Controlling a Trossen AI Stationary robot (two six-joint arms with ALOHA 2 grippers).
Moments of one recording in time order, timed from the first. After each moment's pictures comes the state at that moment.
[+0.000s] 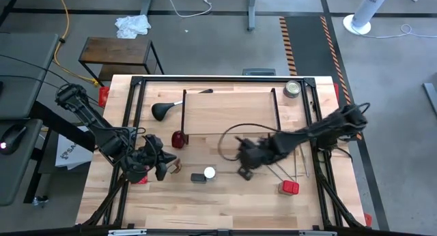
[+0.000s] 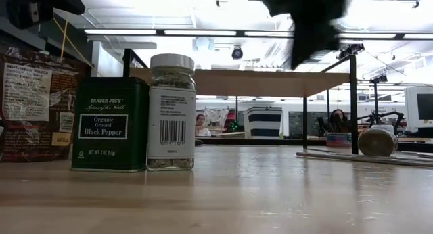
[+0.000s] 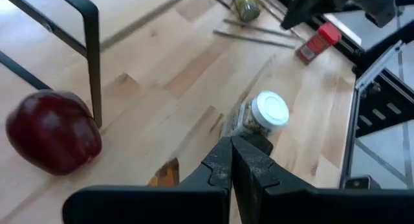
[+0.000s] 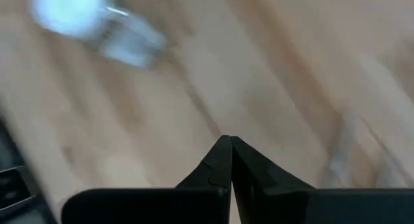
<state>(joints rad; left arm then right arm) -0.77 1.07 0.83 -0.66 -0.76 -1.26 0.36 1.67 1.30 -0.85 0.16 0.94</state>
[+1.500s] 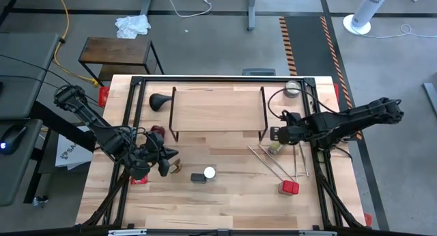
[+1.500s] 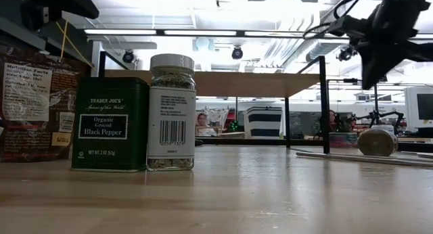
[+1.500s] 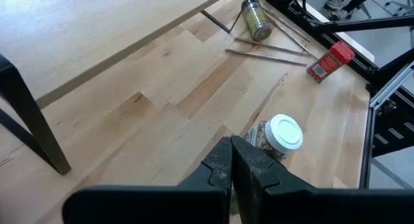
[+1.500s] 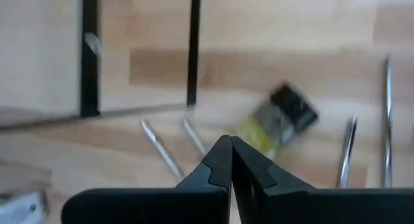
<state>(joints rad) -0.73 1.07 0.83 -0.65 -0.80 -1.23 0.20 1.08 0.82 -1.06 0.28 1.71</state>
